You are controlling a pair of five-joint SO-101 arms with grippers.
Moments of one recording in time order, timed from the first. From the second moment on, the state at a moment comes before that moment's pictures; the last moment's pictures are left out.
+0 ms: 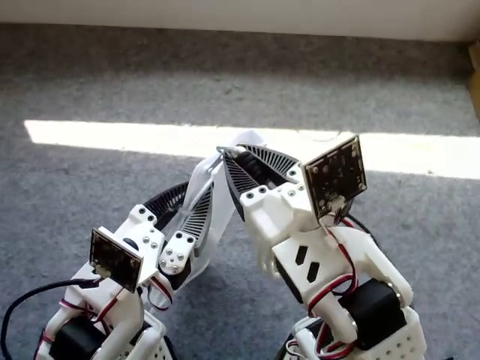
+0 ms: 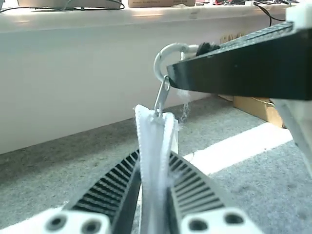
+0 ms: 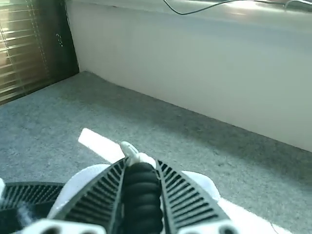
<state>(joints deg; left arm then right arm) 25.9 -102.6 64.6 51.6 5.2 -29.5 -66.7 30.4 51.8 0.4</state>
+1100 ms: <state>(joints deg) 24.1 -102.5 62.3 54.1 5.4 -18.5 -67.3 40.6 45.1 0.4</state>
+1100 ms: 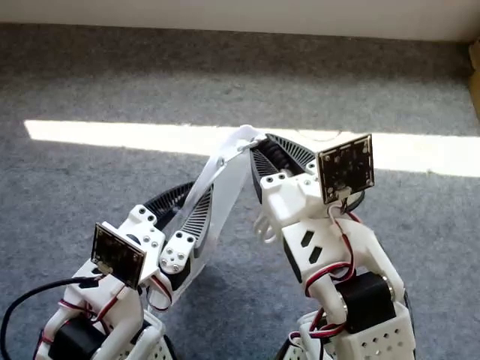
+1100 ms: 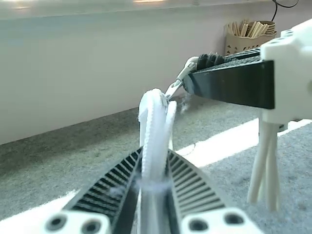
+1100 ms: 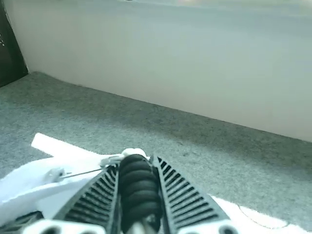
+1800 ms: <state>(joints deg) 21.3 -103.9 82.1 26.0 -1.1 -24.2 -67.1 38.5 42.1 7.0</state>
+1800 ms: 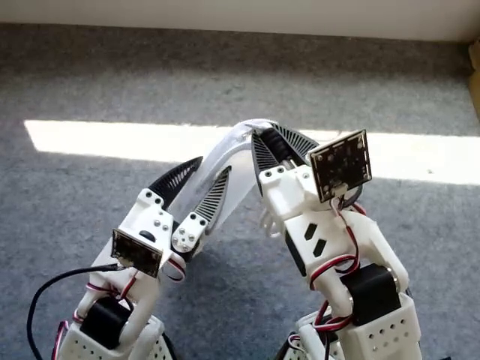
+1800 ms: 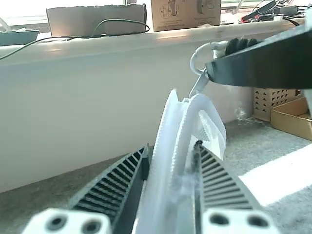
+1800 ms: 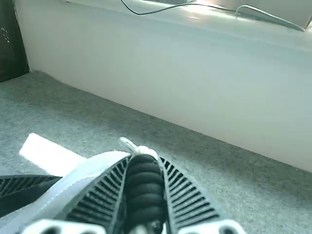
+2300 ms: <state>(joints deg) 18.7 -103.8 85.0 20.0 -3.7 -27.0 -49.8 25.0 40.5 7.1</state>
